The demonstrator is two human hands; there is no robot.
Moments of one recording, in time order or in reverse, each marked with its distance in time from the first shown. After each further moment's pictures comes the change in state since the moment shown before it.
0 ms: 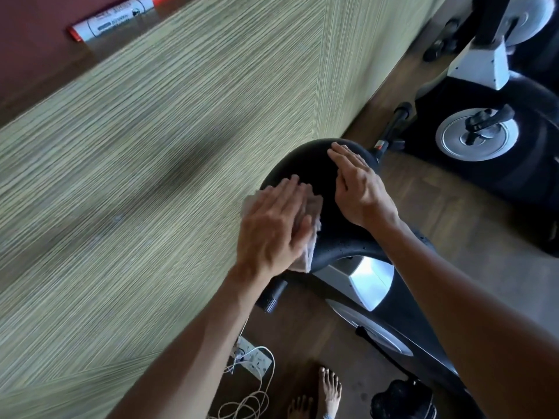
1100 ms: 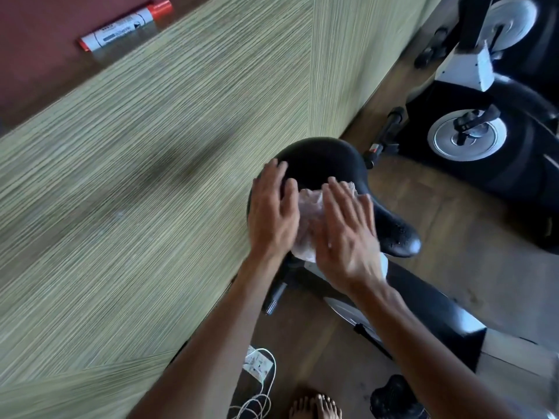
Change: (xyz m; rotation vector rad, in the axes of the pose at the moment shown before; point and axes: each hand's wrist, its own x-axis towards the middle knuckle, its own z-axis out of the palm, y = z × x) left_hand 0.015 0.033 -0.006 -0.791 0.193 -0.451; right_hand -0.112 -0.063 -0.011 -0.060 0.120 0.028
